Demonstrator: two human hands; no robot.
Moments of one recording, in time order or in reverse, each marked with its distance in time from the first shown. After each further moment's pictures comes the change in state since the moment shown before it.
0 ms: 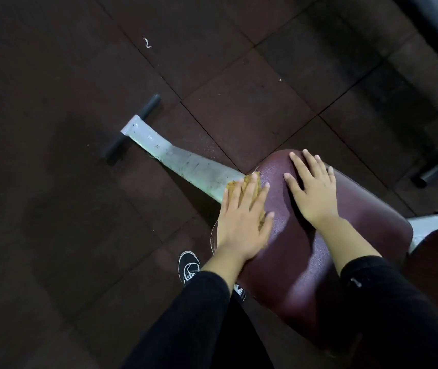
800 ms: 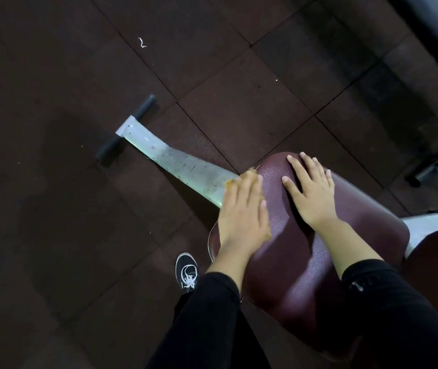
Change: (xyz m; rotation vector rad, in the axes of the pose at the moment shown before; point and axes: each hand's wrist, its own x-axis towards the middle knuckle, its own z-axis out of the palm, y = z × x) left_hand 0.019 0.011 -0.008 -0.162 0.005 -0.138; right_hand 0.002 0.005 0.001 0.032 -0.004 0.010
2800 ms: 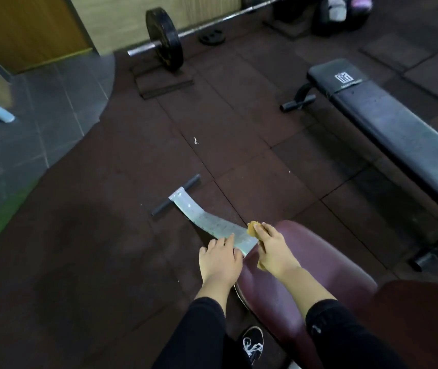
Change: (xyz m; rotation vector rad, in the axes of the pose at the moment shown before) left_hand -0.086 0.022 -0.201 0.234 -0.128 -0.341; right_hand -0.091 -0.169 -0.125 0.162 -0.331 -0.204
